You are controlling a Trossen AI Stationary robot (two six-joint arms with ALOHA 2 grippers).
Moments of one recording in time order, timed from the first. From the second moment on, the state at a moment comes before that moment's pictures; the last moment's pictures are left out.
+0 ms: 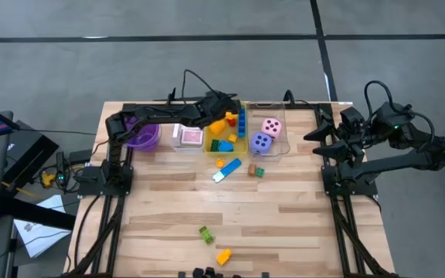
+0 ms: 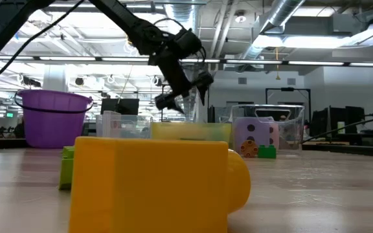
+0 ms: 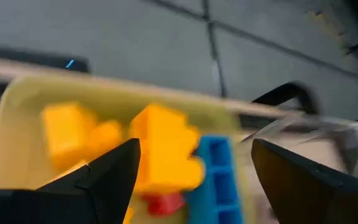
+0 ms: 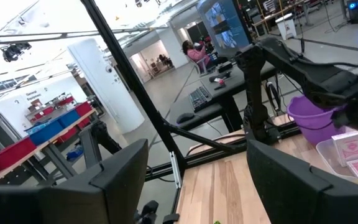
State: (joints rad) left arm 0.42 2.01 1.45 -0.12 -0.50 -1.01; right arm 0.00 0.61 1.04 -0.40 -0.18 0.47
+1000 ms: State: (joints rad) left arm 0.11 1.58 1.45 -0.26 -0.23 -0.08; right arm 0.00 0.61 1.04 -0.38 -0.18 0.46
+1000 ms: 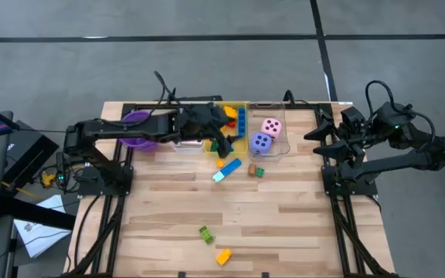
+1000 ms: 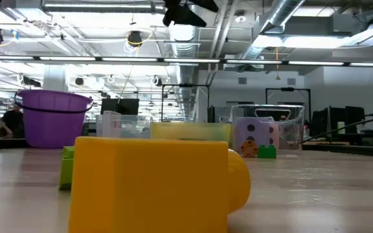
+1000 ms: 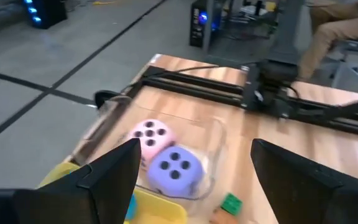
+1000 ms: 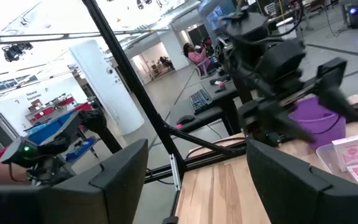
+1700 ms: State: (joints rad) left arm -0.18 1.58 1.45 -0.42 -0.21 -0.14; right arm 0.00 0.61 1.04 -0.38 -0.13 0.46
